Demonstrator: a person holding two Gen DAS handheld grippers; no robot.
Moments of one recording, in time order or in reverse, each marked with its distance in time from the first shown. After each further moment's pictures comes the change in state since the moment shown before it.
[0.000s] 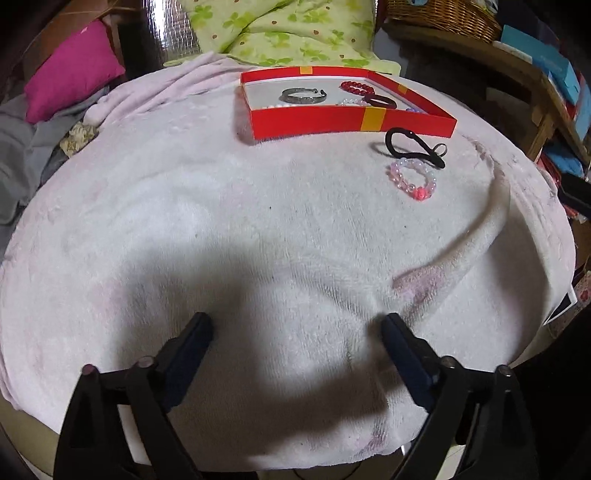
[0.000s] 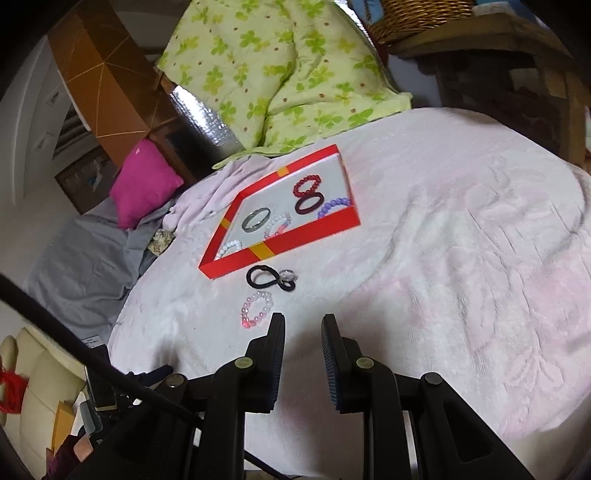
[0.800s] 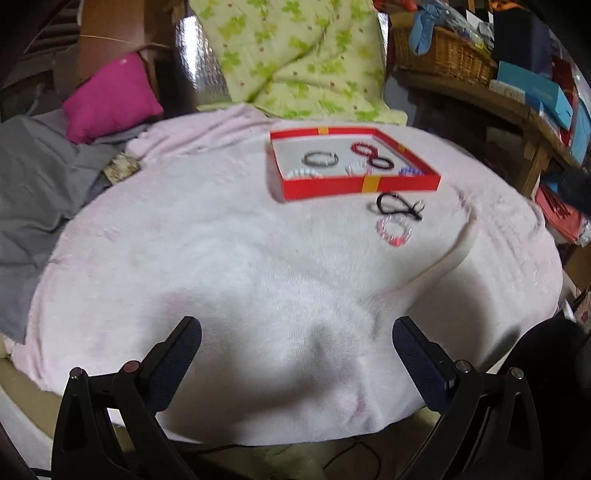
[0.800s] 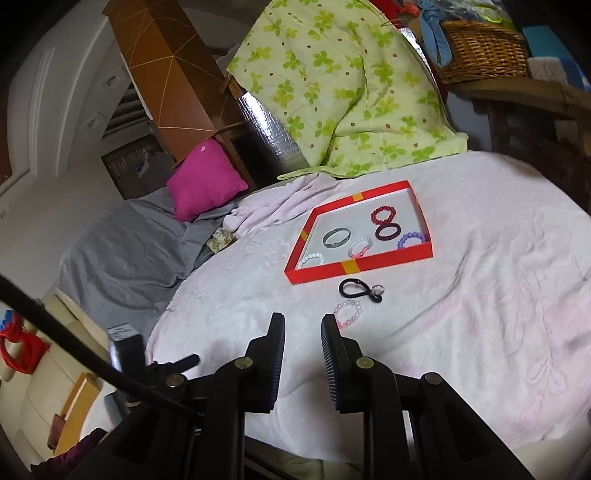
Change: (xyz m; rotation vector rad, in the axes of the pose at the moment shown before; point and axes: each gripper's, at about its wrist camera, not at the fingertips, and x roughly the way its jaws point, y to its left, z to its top) left arm -0.098 -0.007 -0.014 -0.052 -0.189 0.068; right arm -0.063 0.080 -0.009 -0.153 -0.076 0.153
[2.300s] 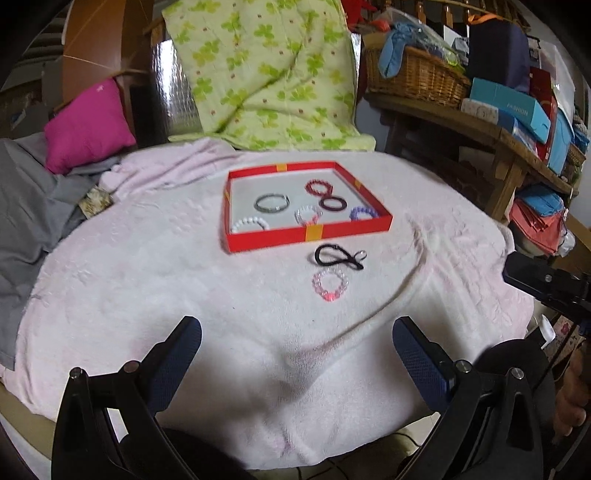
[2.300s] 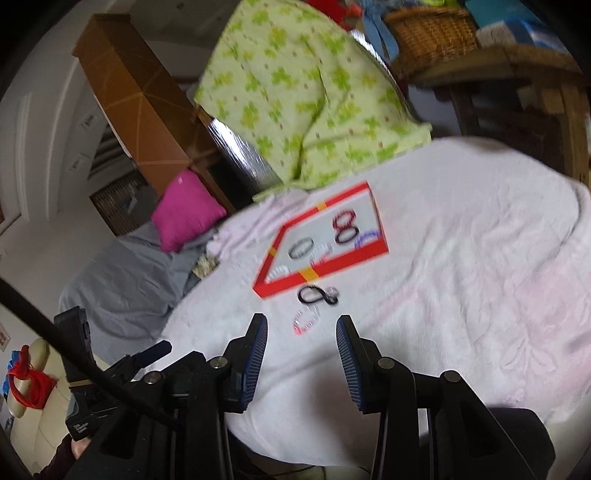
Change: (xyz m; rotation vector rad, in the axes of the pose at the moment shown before) left arm -0.001 -0.049 0.039 0.030 -0.056 -0.085; right arm -0.008 -0.069 -0.010 0.138 -0.048 -0.011
